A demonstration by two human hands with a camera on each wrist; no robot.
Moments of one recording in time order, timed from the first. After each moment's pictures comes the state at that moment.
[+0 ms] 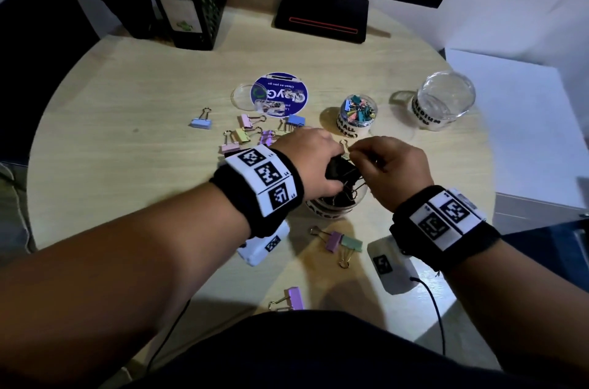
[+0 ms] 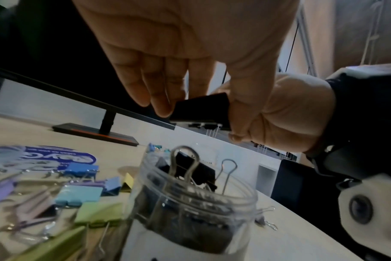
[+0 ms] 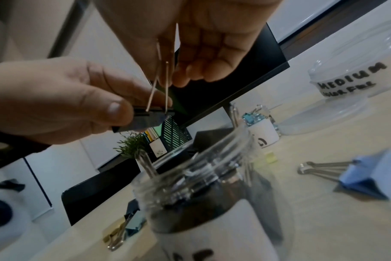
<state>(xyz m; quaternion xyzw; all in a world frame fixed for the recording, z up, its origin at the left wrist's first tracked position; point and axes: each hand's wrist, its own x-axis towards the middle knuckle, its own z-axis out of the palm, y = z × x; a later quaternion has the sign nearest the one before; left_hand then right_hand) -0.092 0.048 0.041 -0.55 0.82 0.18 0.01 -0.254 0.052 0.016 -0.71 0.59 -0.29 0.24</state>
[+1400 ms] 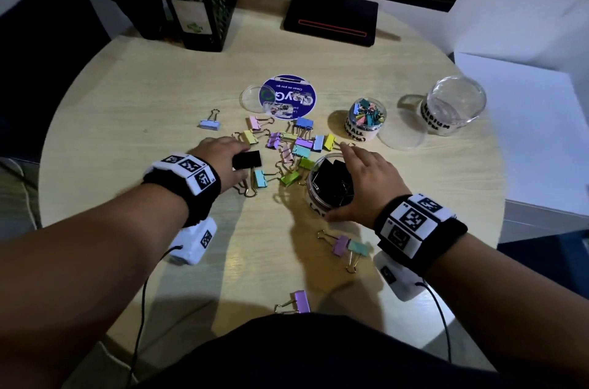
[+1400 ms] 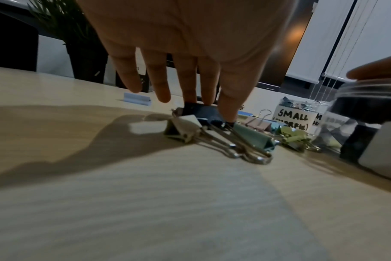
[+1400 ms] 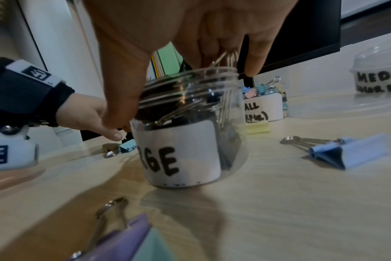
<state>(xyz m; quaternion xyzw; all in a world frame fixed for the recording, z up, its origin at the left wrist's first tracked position) 0.038 0.041 -0.036 -0.71 0.67 0.19 0.06 -0.231 0.048 0.003 -0.81 0.56 0.08 0.16</state>
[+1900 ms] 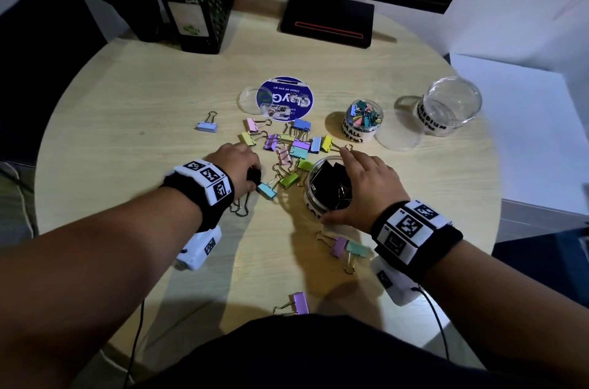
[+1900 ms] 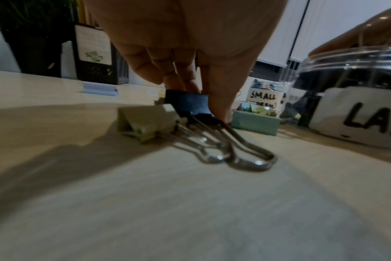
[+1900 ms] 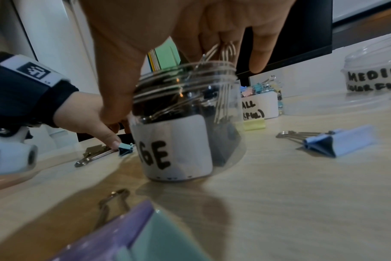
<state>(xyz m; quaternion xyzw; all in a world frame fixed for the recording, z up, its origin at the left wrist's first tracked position) 0.015 0.041 -0.038 -0.67 0.71 0.20 0.09 -0.230 0.054 0.001 -0.80 0.58 0.08 0.15</state>
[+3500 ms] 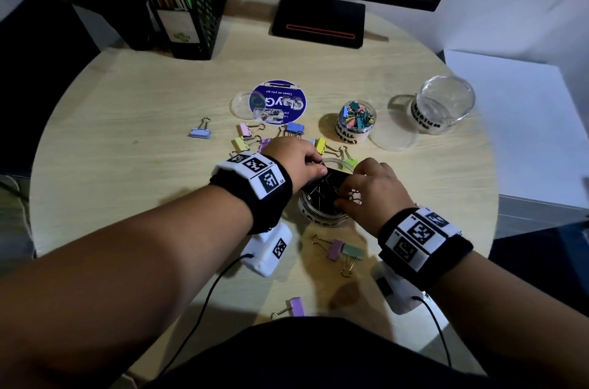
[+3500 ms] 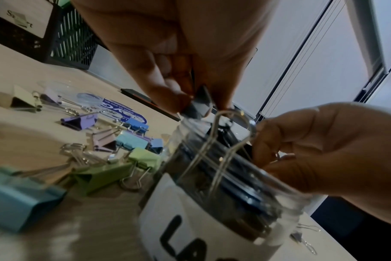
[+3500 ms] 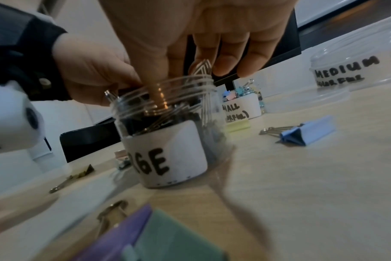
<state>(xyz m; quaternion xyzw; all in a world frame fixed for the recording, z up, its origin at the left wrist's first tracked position) -0.079 0.032 0.016 -0.67 0.67 0.31 -0.10 -0.251 0.055 -0.013 -0.79 0.58 -0.05 0.19</state>
